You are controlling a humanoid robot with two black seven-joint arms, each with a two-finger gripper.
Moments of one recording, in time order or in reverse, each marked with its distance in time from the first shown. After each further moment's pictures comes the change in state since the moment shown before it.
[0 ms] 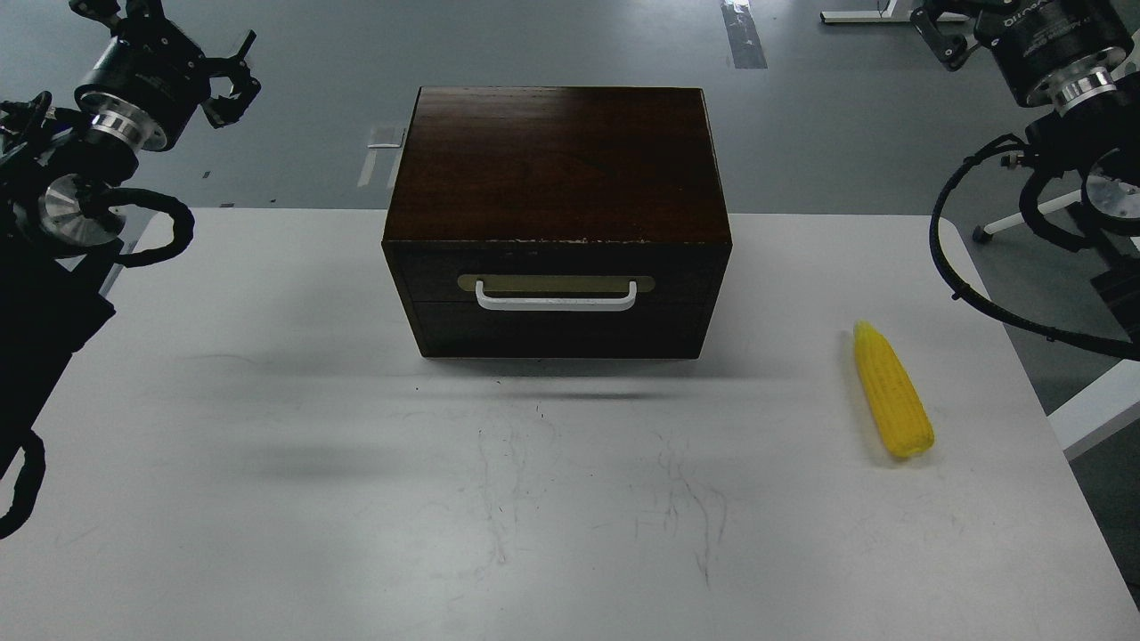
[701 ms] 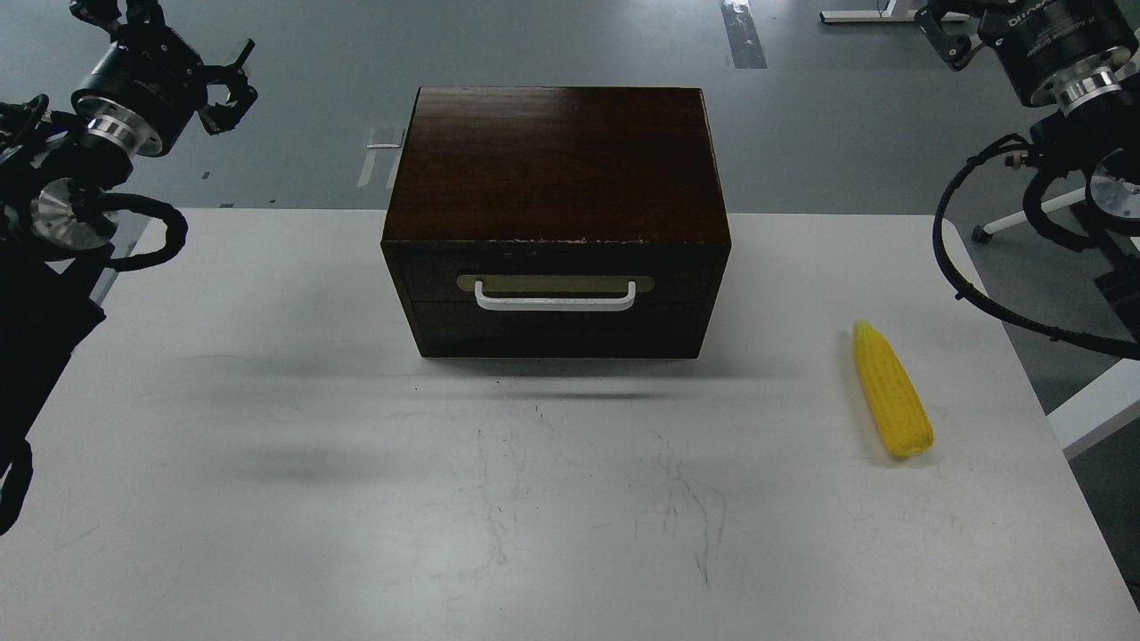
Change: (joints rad) left arm 0.005 0.035 0.017 -0.008 0.028 0.000 0.009; right arm 0.001 -0.006 -0.001 -0.001 0.000 0.000 0.000
